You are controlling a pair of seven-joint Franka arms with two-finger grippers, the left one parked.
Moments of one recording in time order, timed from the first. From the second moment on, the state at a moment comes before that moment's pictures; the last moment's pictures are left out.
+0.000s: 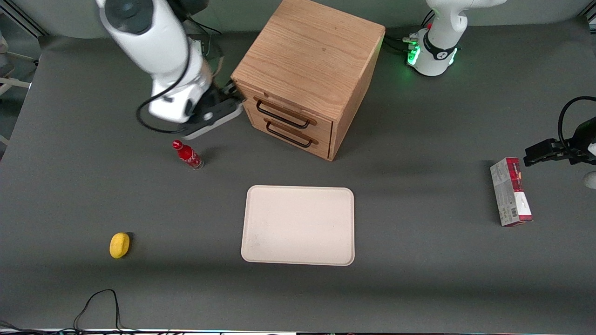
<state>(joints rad) 0.14 0.17 0.54 -1.51 0.02 1.64 0.09</state>
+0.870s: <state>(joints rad) 0.14 0.41 0.68 -1.51 0.01 1.68 -0.15</state>
